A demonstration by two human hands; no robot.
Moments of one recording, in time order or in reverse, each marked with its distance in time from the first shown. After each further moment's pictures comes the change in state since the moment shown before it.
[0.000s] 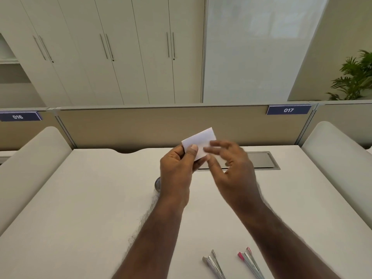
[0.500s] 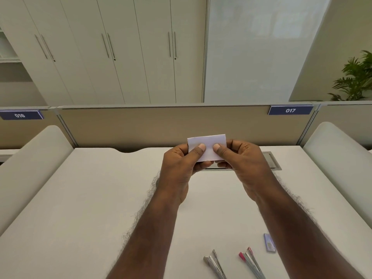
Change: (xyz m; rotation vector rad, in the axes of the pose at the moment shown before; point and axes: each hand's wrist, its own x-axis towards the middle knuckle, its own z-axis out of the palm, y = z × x) left_hand 0.005 0.012 -0.007 0.050 -0.150 -0.073; right_hand 0.028 0.008 -0.016 0.618 -0.231 0.488
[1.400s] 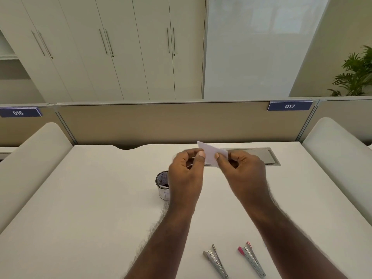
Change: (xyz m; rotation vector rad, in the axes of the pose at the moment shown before) left_hand -0.020 -0.037 0.009 0.371 0.306 0.201; right_hand -0.024 0.027 0.005 -0.477 0.310 -0.272
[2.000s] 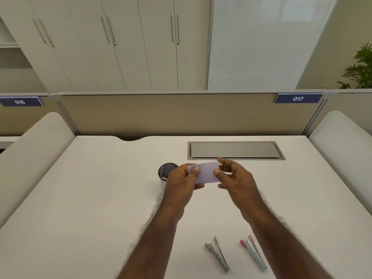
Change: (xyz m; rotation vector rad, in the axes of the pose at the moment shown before) left_hand 0.005 -0.047 -0.029 -0.023 -0.278 -0.288; right_hand -0.025 0.052 0.025 0.359 -0.268 0.432
